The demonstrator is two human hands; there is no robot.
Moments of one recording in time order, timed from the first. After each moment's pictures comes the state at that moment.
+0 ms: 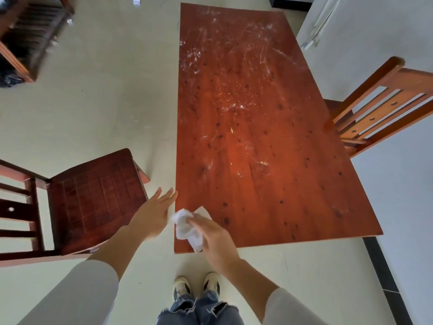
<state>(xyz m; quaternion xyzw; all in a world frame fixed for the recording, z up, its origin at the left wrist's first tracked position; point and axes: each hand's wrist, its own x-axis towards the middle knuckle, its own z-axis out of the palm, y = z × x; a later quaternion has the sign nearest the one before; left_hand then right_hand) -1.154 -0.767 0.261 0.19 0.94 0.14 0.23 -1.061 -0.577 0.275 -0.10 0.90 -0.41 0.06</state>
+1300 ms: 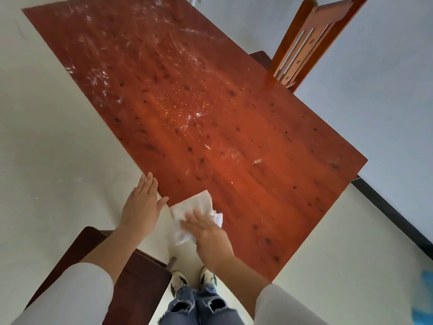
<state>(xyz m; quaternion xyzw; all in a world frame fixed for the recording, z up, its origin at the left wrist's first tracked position) -1.394 -0.762 0.257 0.39 0.90 0.03 0.18 -1.215 -0.671 0.255 0.18 0.94 -0.30 0.03</state>
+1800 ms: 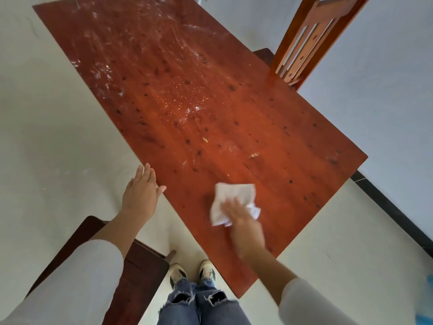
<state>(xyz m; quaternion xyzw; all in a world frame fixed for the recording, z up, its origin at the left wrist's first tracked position) -1.386 -0.749 0.265 0.36 0.91 -0.06 0.17 -1.156 -0.621 0.265 0.27 0.94 -0.18 0.09</state>
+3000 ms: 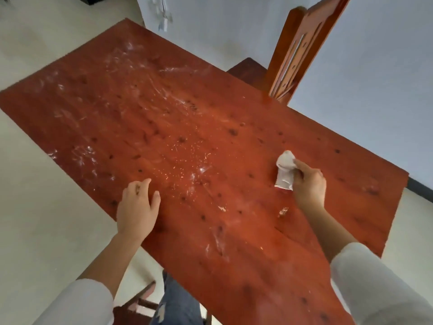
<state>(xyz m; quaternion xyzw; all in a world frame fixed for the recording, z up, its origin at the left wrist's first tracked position) -1.558 -0.643 0.277 0.37 0.92 0.08 0.07 -1.281 -0.405 0.286 0.63 0.70 -0.27 -0.19</state>
